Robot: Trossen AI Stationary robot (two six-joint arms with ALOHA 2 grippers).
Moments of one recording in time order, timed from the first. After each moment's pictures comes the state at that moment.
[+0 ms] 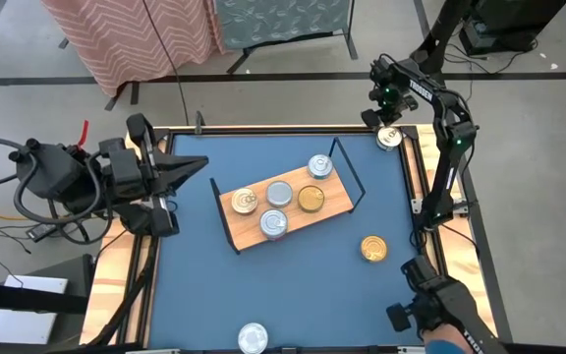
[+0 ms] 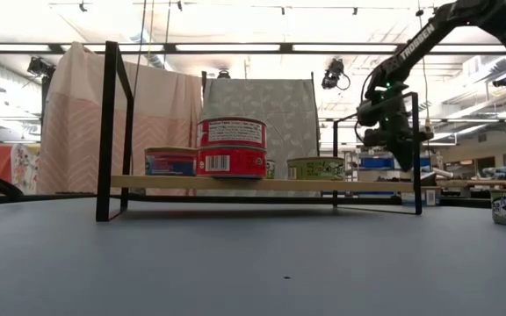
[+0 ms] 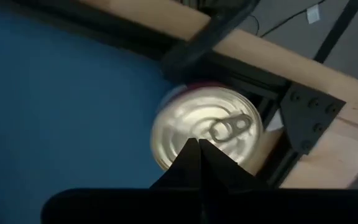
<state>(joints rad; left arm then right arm) -0.66 1.42 2.20 -0.74 -1.00 0.20 -1.22 1.97 1.64 -1.31 0.07 0.04</state>
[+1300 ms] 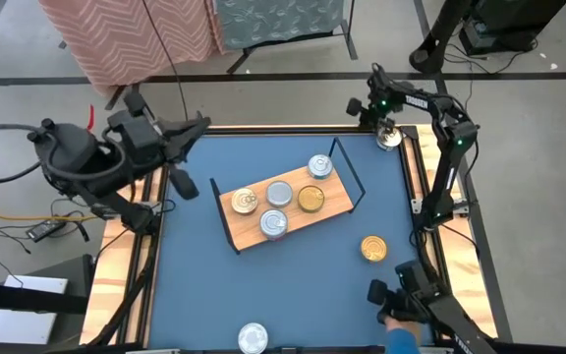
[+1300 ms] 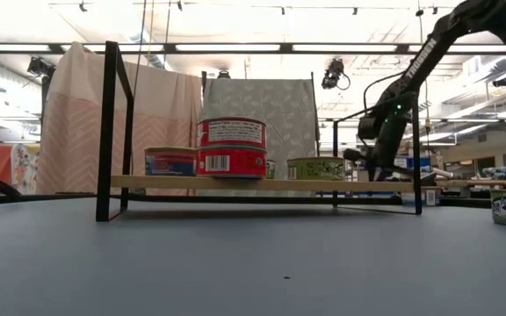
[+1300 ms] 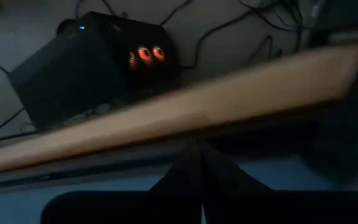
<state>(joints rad) -0.49 1.42 2.20 -0.69 -1.09 0.26 -1.23 1.96 1.32 -0.66 -0.27 0.75</state>
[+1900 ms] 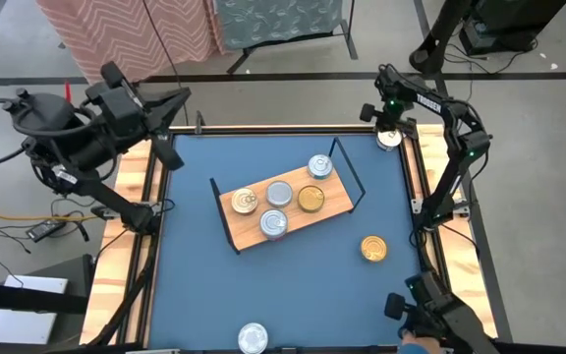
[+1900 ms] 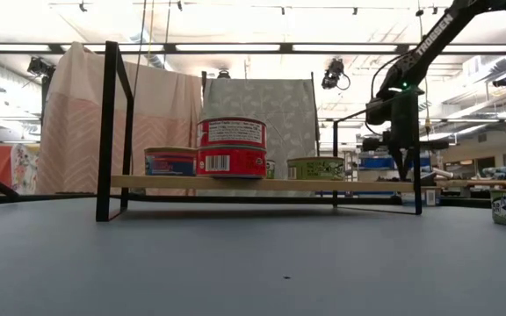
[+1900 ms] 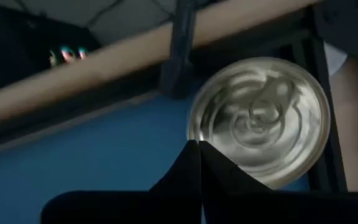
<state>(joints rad) -0.37 1.34 2.20 -0.73 -1.01 0.36 -1.22 1.81 1.34 -0.99 -0.01 0.71</state>
